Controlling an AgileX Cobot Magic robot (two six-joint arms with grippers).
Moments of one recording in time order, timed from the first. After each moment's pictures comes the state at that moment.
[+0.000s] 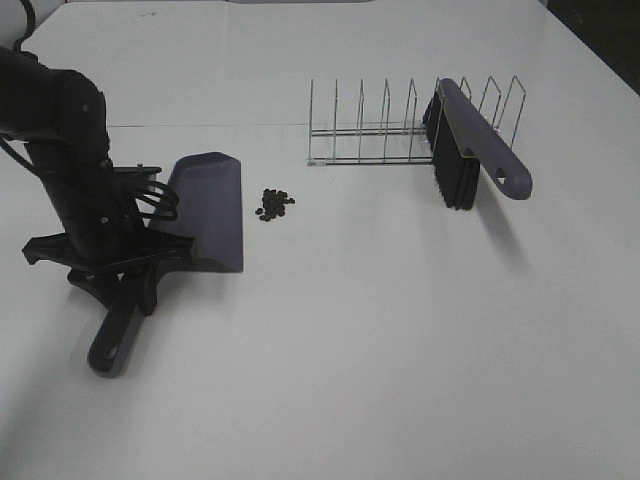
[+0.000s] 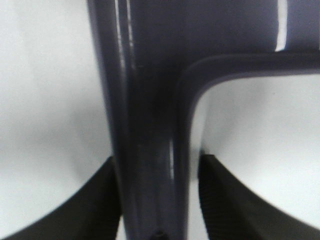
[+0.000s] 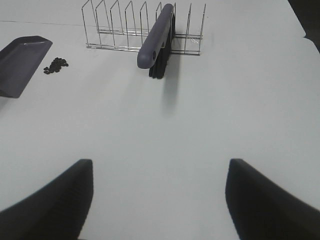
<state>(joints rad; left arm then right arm) -0.31 2.13 -1.29 -0.12 0.88 -0.17 -0.01 0.00 -0.50 0.14 1.06 -0.11</state>
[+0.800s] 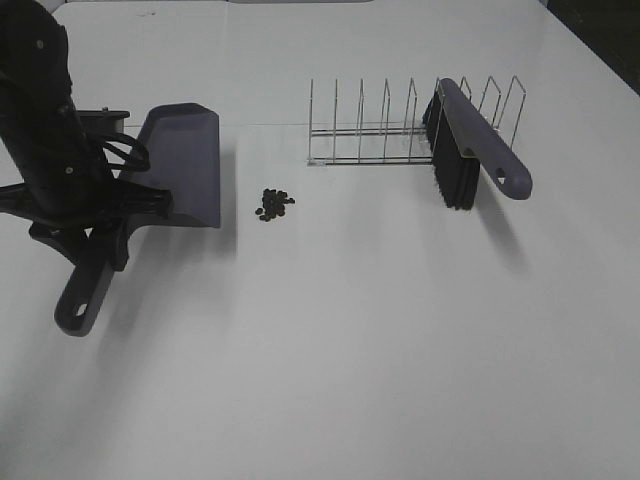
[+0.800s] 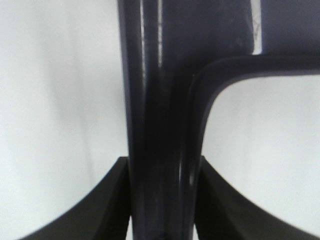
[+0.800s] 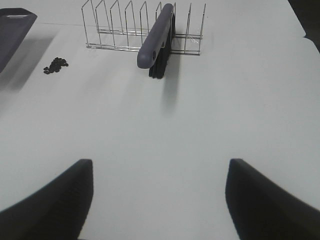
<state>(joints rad) -0.31 1.96 -1.29 -0.01 0.95 -0.29 -0.01 0.00 -0.50 0.14 1.06 -0.11</state>
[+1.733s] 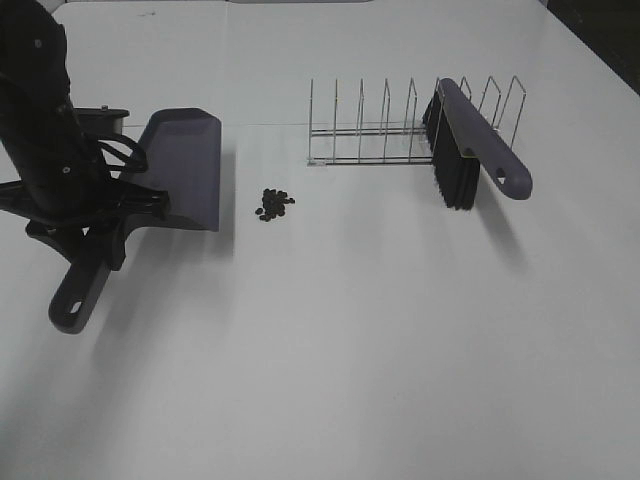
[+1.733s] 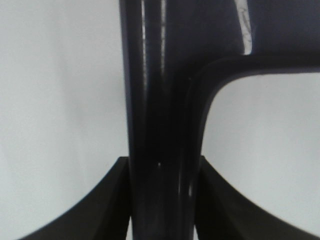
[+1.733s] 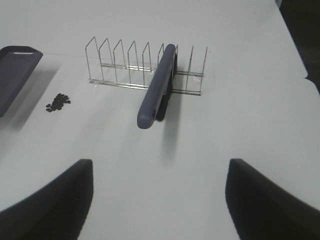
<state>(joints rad) -0.31 1.96 -1.29 0.01 0.95 -0.28 0.01 0.47 -0.73 0.19 0.85 -0.19</state>
